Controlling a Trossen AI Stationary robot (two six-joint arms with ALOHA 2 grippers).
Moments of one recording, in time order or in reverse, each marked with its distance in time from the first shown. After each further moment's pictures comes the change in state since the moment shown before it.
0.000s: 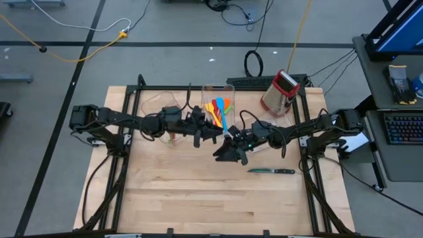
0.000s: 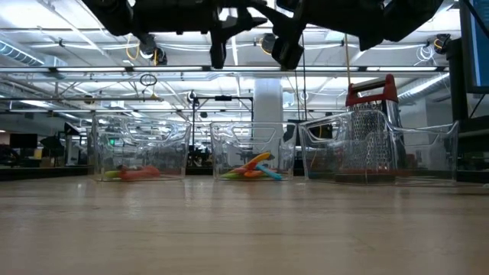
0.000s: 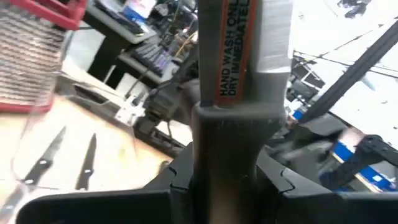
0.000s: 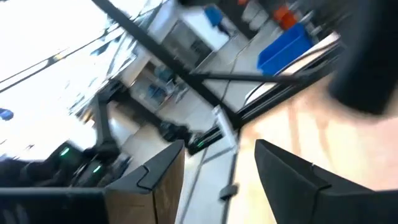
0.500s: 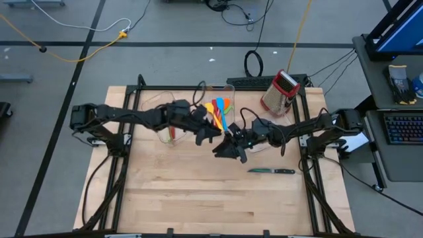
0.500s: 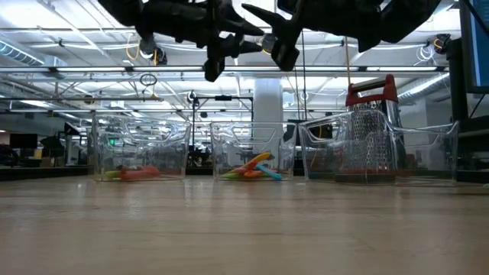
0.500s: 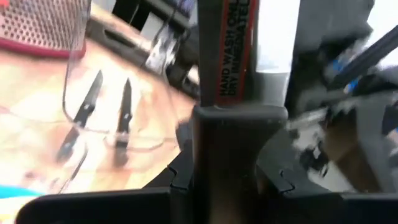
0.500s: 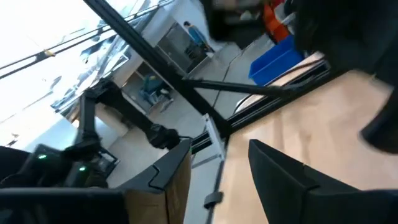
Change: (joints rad) left arm 0.080 0.000 0.095 -0.380 0.122 0.092; right arm -0.022 -0.005 0.000 0.000 0.004 -0.065
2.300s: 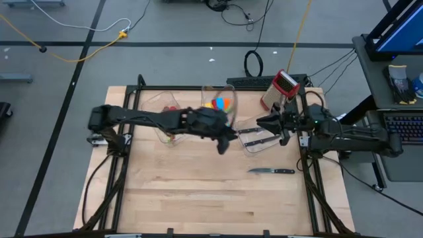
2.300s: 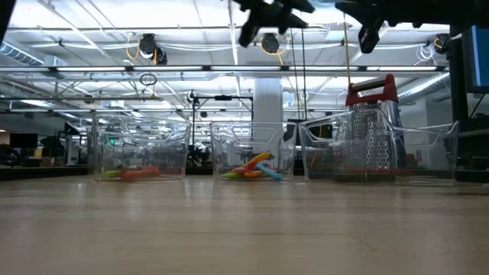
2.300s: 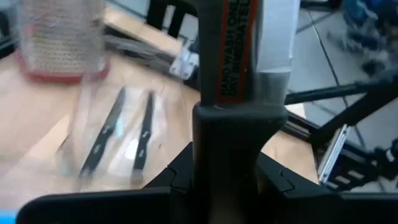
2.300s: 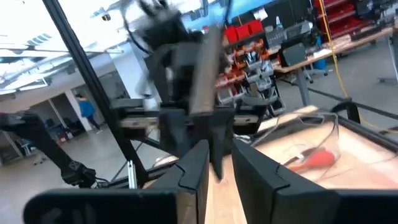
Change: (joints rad) left arm -0.160 0.223 0.517 -0.469 -0.336 0.106; right arm -0.244 -0.885 -0.305 -0.484 0.150 -0.365
